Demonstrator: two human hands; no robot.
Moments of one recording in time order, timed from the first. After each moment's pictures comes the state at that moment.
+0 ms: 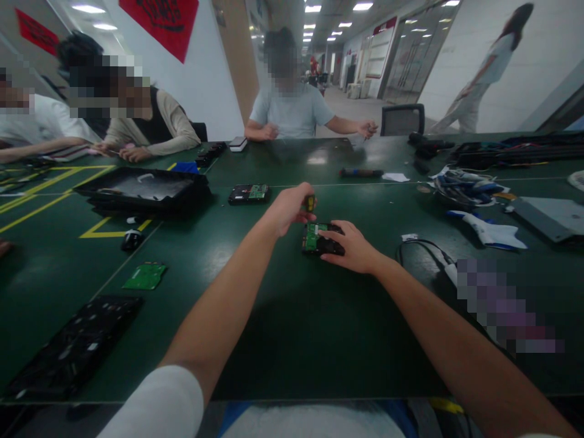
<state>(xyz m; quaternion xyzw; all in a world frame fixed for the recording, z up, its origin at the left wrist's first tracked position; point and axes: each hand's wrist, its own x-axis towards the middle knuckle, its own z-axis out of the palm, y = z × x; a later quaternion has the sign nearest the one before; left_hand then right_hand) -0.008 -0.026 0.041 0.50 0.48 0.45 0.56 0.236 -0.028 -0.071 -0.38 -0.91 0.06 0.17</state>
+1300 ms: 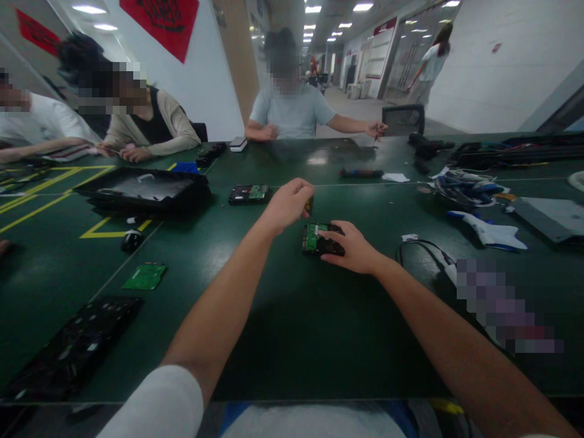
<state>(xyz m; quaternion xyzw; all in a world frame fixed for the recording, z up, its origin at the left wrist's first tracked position) -0.013 -0.025 0.046 0.64 0.51 0.44 0.37 0.236 -0.028 -0.070 -0.39 -0.90 0.07 0.16</state>
